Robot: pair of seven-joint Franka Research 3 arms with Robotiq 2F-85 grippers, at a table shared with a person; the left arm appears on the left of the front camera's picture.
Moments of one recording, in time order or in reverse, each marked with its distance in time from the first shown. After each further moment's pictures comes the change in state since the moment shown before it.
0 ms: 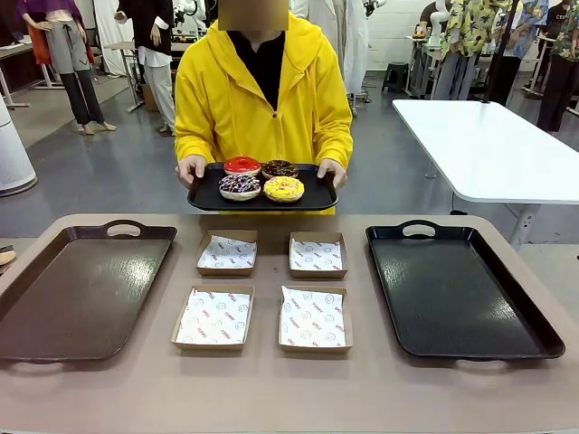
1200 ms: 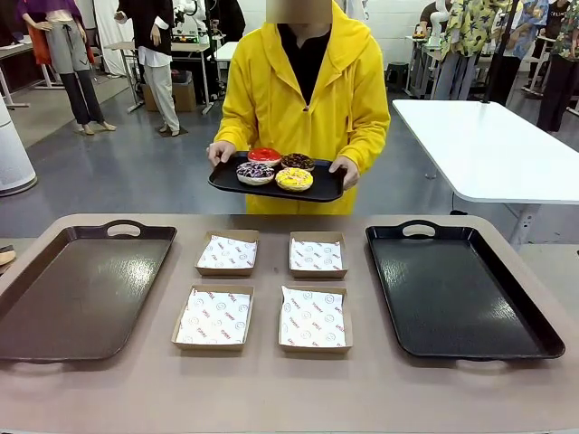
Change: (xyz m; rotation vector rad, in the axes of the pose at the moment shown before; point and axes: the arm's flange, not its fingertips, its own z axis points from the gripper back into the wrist) left arm 0.001 -0.001 -0.001 -0.015 -0.001 -0.014; right arm -0.002 0.001 -0.001 0.017 -0.007 -0.001
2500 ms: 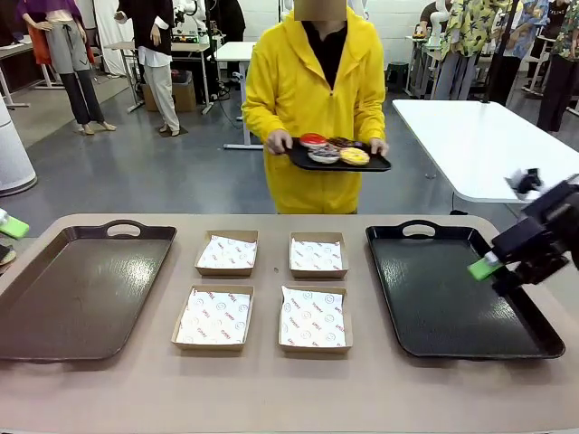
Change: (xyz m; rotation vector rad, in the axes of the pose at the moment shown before) left arm -0.008 -0.084 -0.095 0.365 0.214 -0.284; right arm 0.030 0.022 -0.141 -0.418 0.375 0.054
